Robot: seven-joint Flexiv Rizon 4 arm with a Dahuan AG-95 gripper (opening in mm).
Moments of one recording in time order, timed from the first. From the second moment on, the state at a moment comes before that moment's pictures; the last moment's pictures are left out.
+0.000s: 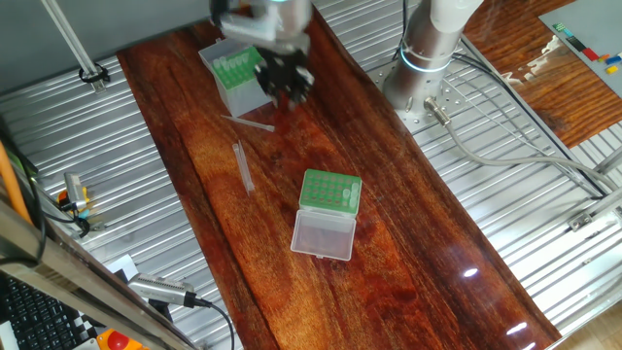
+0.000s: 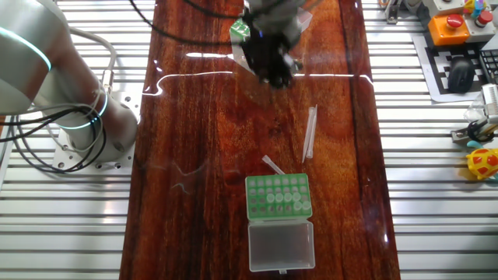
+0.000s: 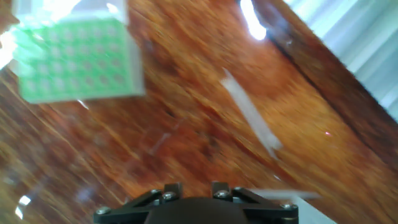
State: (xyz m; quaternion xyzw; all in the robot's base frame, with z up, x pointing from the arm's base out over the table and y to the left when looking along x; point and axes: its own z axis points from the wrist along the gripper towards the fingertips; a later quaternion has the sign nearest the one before) arm 0.391 0.047 0.206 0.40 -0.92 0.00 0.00
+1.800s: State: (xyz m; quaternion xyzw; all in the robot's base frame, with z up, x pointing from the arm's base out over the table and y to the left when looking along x) arm 0.368 0.204 0.188 0.36 -0.93 -0.04 0.02
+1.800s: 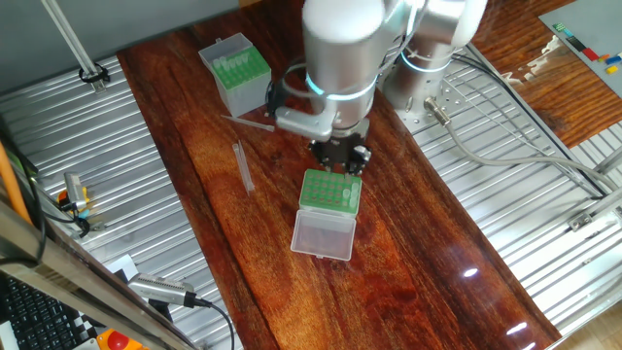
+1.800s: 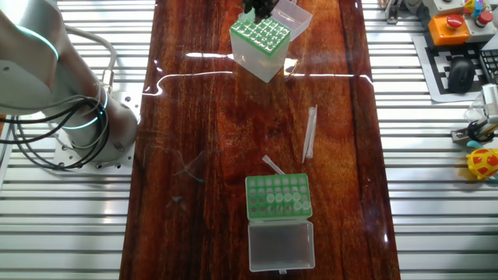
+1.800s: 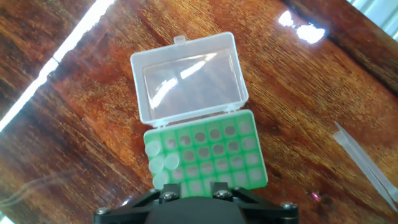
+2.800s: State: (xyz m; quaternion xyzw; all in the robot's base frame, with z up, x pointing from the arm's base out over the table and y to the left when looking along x) arm 0.338 0.232 0.160 0.33 -0.94 -0.03 0.00
